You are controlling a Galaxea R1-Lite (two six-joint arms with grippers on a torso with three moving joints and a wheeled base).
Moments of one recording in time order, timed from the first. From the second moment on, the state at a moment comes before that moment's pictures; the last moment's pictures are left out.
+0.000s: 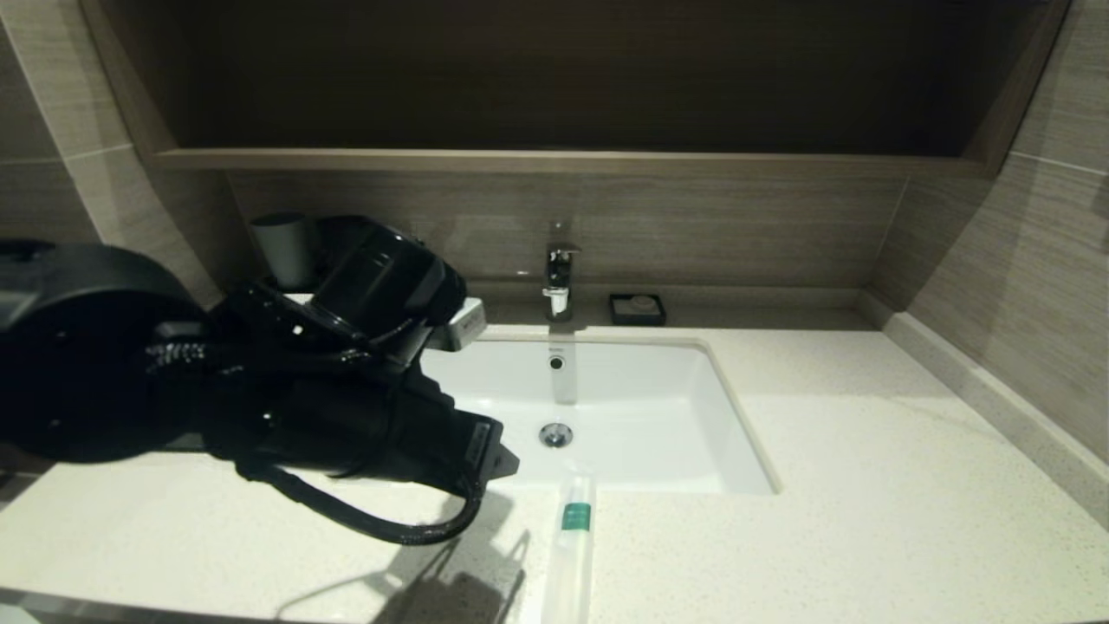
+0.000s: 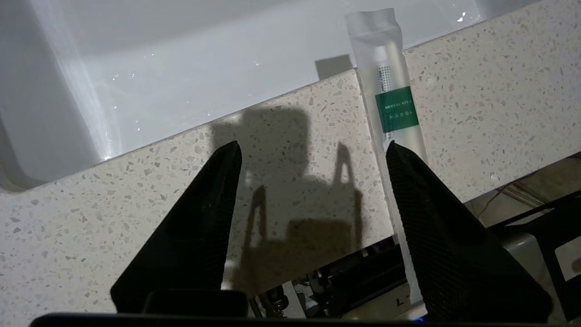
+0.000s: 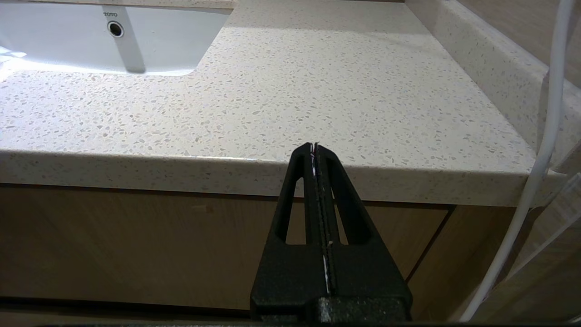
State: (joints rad) left arm -0.72 1.65 -1.23 0.43 0.06 -0.29; right arm 0.00 0.00 0.00 0.00 0.01 -0.03
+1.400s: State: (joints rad) left arm -1.00 1.70 -1.23 0.45 0.16 -0.31; right arm 0.00 0.00 0.00 0.00 0.02 -0.03
